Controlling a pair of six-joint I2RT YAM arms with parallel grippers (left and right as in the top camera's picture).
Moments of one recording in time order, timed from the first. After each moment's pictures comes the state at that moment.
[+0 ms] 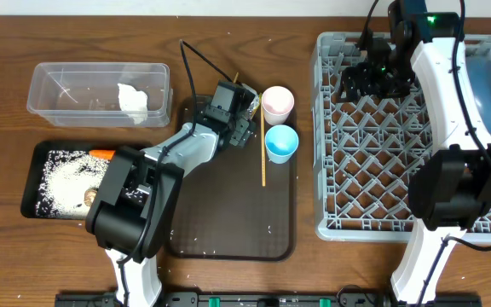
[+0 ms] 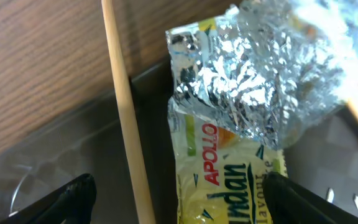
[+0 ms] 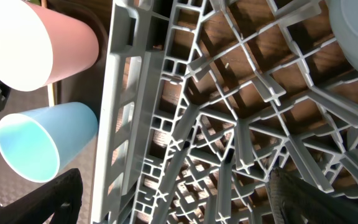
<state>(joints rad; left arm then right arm) -0.41 1.98 1.15 -0.16 -0.12 0.19 0.04 2.13 2.07 -1.39 -0.26 -0.12</state>
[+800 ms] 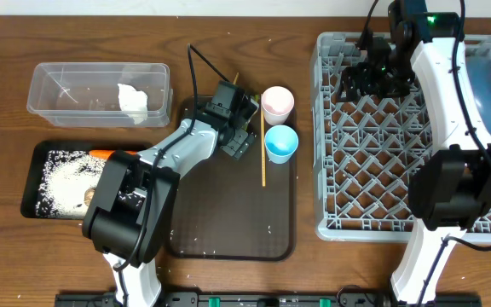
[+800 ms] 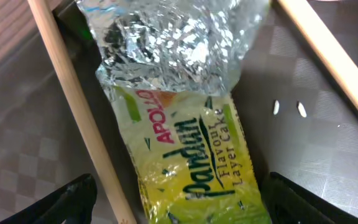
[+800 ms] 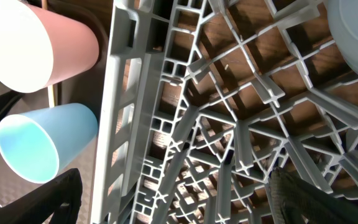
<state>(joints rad) -0.41 1.96 1.19 -0.39 -0.04 0.27 0.04 2.13 2.07 -1.39 -0.26 -0.12</state>
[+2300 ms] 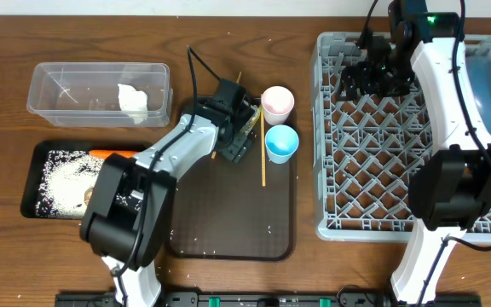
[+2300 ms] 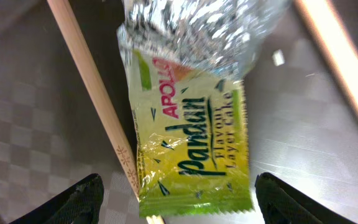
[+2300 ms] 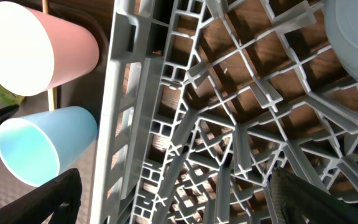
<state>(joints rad) -0.42 1.92 1.25 -0.59 -0.01 0.19 0.04 2.13 2.07 -1.38 -0.26 -0.12</state>
